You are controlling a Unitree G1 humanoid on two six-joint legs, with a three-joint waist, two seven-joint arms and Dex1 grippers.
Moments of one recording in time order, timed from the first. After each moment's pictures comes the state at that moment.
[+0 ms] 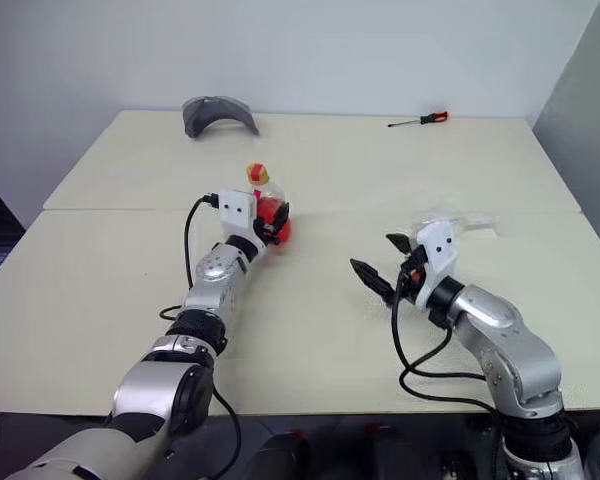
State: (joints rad) left arm -0.83 0.19 0.11 0.91 -0.10 -0.24 -0.34; right arm -0.31 -0.40 -0.02 -0.49 0.49 0.70 0.44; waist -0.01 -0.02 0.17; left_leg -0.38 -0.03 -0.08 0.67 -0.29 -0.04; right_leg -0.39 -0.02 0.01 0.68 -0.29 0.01
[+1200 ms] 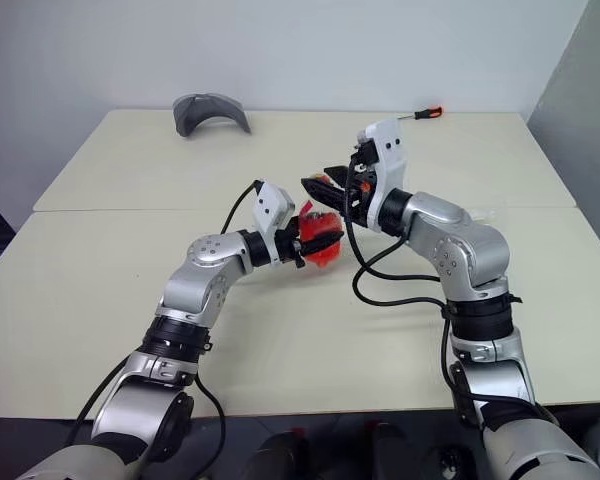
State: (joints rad) left arm -0.72 0.29 -0.10 0.31 -0.22 0.25 -0.84; right arm -0.85 -0.24 -0.01 -0.06 0.57 0.86 0.50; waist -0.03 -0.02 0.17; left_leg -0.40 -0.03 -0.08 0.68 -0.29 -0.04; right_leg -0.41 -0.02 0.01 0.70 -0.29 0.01
